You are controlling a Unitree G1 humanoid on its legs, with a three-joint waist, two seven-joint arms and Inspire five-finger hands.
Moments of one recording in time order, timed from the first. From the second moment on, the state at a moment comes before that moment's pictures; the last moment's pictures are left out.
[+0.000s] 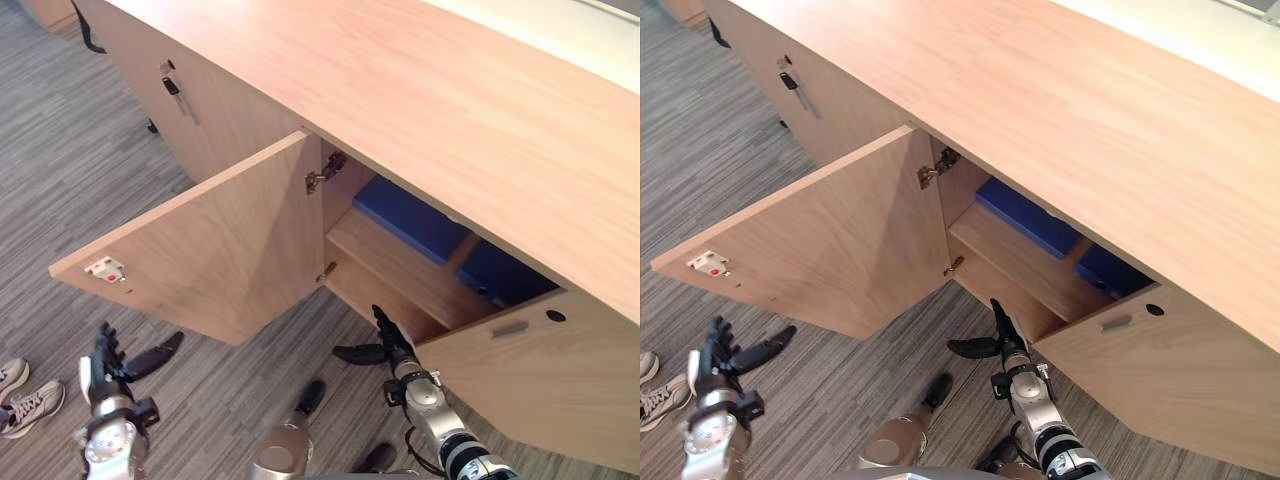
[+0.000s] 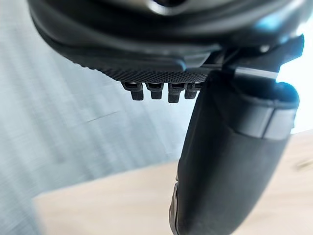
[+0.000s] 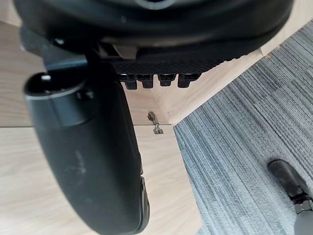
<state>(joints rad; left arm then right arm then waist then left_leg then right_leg) 0.12 0.41 0.39 0.45 -0.26 -0.23 0.13 -0.15 -0.10 0.24 0.86 0.04 -0.20 -0.11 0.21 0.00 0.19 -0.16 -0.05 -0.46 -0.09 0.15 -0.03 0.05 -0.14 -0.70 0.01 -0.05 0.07</state>
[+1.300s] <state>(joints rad) 0.33 0.18 -0.25 0.33 -0.15 -0.14 0.07 0.14 -0.05 -0.09 0.85 0.02 -0.16 -0.11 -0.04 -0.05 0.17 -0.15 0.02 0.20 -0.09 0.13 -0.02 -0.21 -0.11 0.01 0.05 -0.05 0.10</state>
